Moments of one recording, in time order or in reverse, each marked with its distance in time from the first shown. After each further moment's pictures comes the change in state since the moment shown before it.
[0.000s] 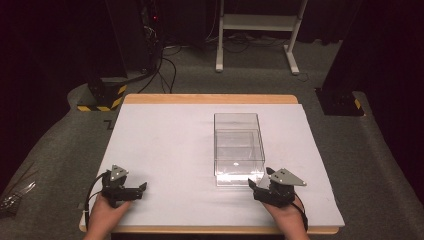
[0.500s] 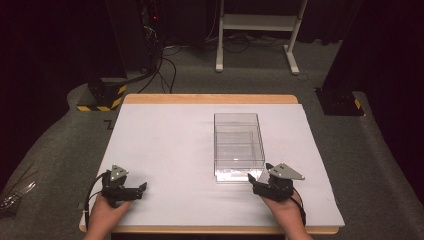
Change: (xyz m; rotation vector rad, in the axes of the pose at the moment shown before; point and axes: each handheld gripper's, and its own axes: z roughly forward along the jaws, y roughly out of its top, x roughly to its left) left arm 0.000 0.000 0.000 0.000 0.000 0.000; right arm -0.007 0.006 0.011 -0.001 -0.012 0.015
